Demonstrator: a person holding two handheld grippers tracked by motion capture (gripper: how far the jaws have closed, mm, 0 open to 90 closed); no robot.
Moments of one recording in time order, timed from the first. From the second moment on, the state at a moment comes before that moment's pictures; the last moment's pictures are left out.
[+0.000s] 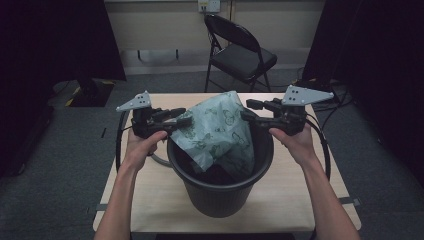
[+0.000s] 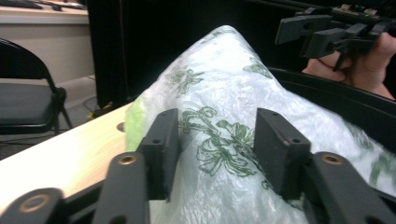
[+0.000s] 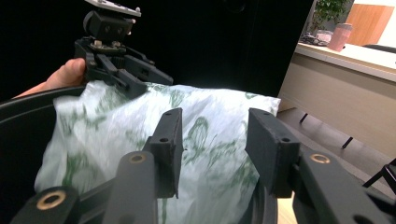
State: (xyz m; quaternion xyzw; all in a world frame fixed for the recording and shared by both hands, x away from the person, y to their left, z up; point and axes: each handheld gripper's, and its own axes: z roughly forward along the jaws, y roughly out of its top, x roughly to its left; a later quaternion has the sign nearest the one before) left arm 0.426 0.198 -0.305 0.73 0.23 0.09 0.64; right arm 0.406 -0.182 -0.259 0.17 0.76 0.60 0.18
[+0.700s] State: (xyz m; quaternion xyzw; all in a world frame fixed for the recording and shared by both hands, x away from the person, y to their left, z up) left arm 0.392 0.173 -0.235 0.70 0.13 0.14 0.69; right arm 0.408 -0.165 -0.239 0.17 0.74 0.62 0.20
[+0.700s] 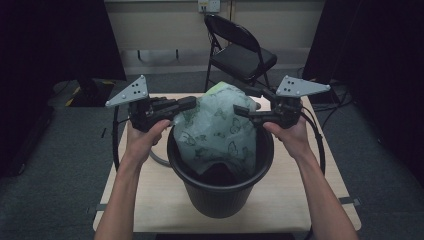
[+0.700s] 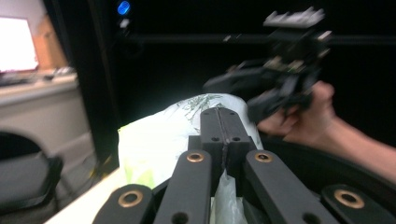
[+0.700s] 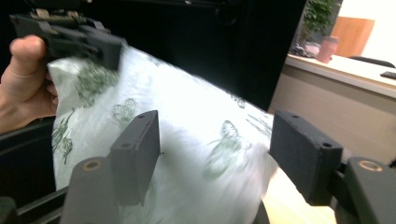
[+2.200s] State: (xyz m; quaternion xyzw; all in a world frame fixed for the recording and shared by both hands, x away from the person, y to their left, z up) left arm 0.391 0.169 -0.243 0.70 0.07 0.10 0.70; right arm 0.408 -0.177 -0.250 0.16 0.75 0.62 0.19
